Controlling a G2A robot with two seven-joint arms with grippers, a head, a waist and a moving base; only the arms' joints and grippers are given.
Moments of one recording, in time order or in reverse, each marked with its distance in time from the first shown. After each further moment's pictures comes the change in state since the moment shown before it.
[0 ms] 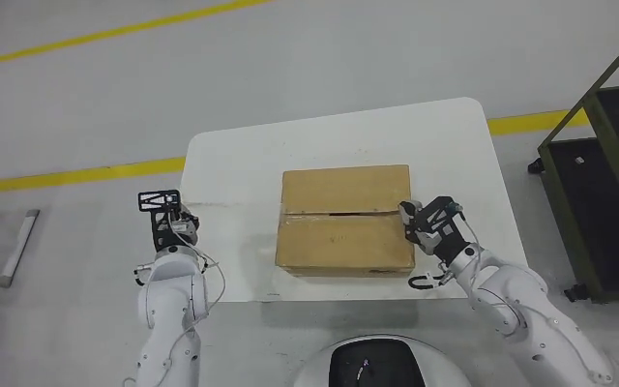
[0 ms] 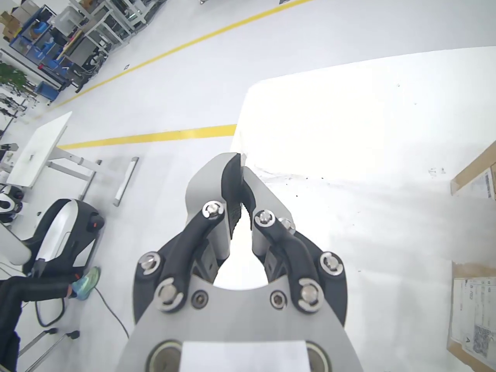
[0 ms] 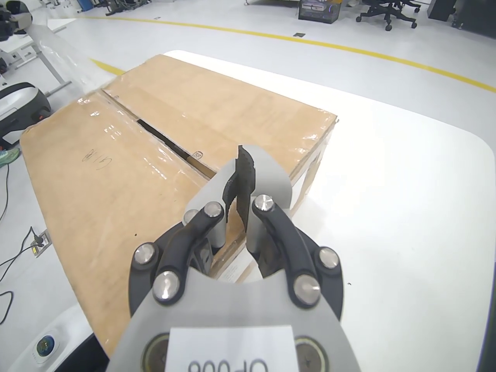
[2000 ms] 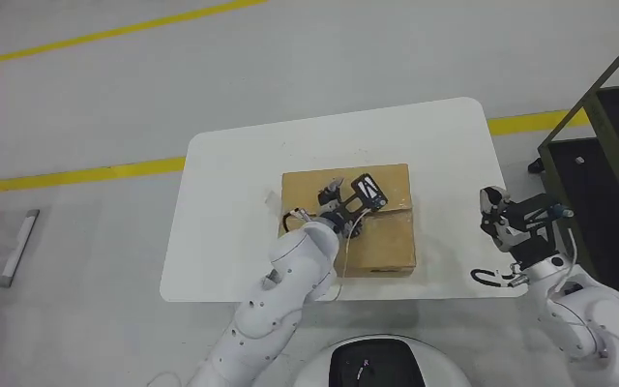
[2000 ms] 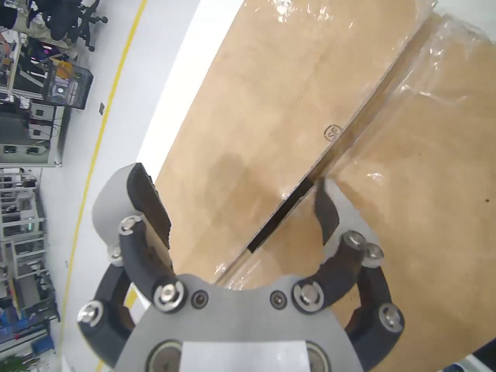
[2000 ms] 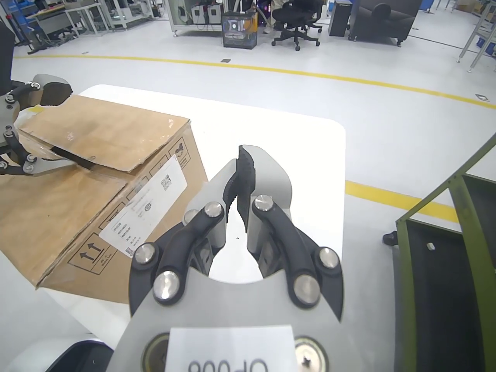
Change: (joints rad) left arm -0.412 -0.088 0.728 0.204 0.049 -0.468 -0.181; right arm -0.232 0.025 0.331 -0.167 0.036 0.046 -0.098
